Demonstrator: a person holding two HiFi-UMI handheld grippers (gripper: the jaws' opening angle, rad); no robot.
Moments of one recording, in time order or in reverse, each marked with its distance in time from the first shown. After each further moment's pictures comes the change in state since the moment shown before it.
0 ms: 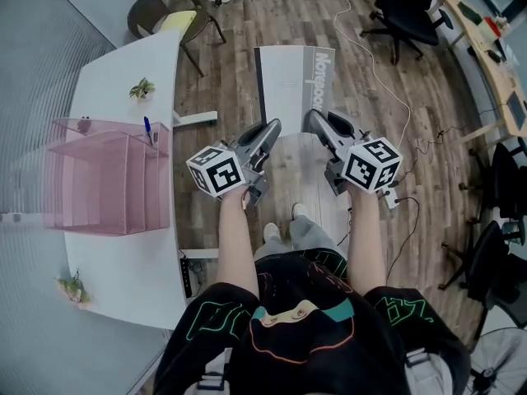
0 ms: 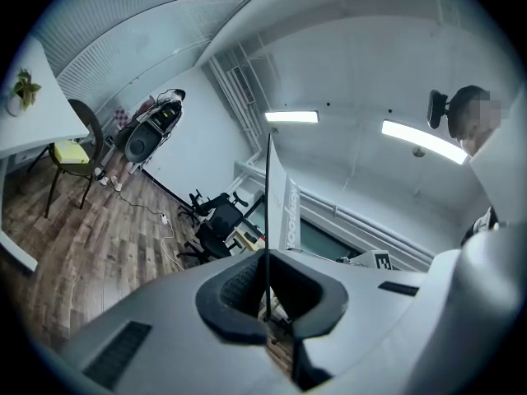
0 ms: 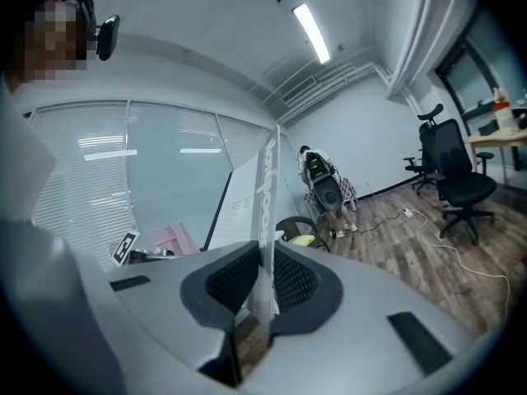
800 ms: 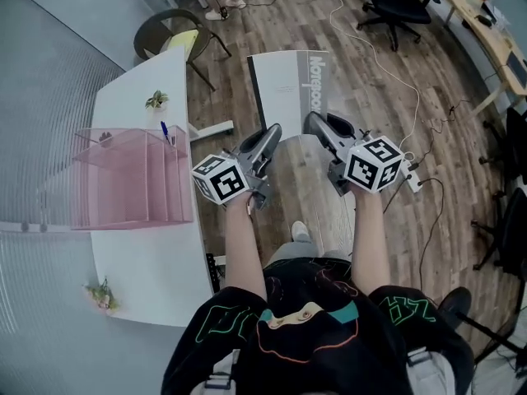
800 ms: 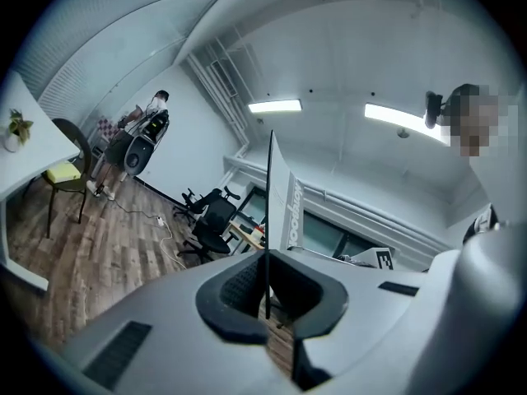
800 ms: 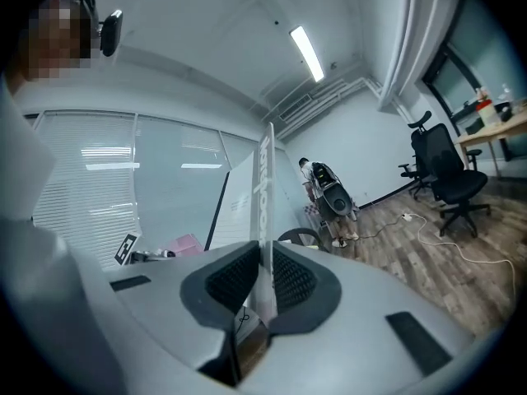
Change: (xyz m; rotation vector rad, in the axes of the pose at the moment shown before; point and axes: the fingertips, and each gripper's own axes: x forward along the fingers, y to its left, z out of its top) left arm -0.039 -0.069 -0.018 0.120 0.080 -0.028; right arm -0.066 0.055 -0.004 0.034 -0.133 -0.008
